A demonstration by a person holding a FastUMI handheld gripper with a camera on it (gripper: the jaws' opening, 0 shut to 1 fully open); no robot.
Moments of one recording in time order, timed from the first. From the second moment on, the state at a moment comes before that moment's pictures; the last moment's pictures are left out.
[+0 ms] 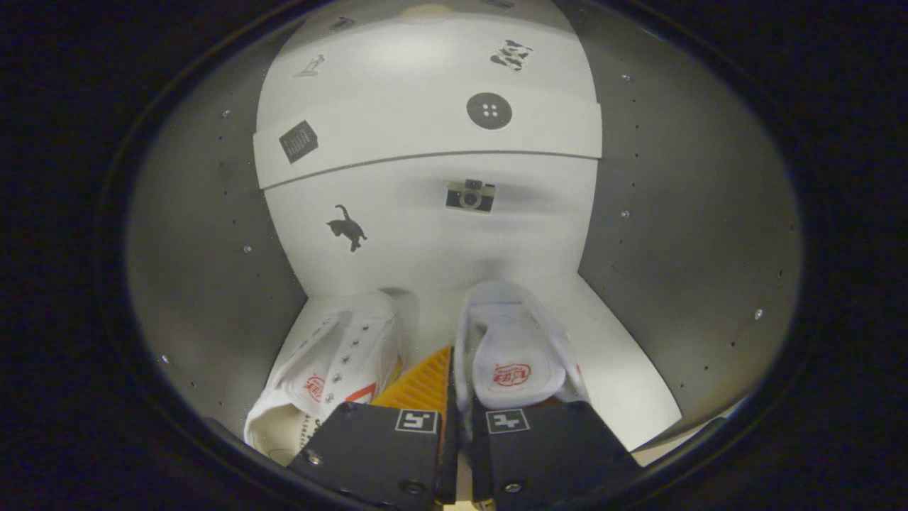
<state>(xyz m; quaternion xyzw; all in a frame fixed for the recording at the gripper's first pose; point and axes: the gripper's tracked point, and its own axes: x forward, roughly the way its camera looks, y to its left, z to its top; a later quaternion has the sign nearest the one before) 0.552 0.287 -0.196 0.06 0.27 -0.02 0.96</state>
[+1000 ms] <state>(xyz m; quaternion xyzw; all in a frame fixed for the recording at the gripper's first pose) 0.371 0.280 -0.111 0.00 0.13 0.01 0.99</state>
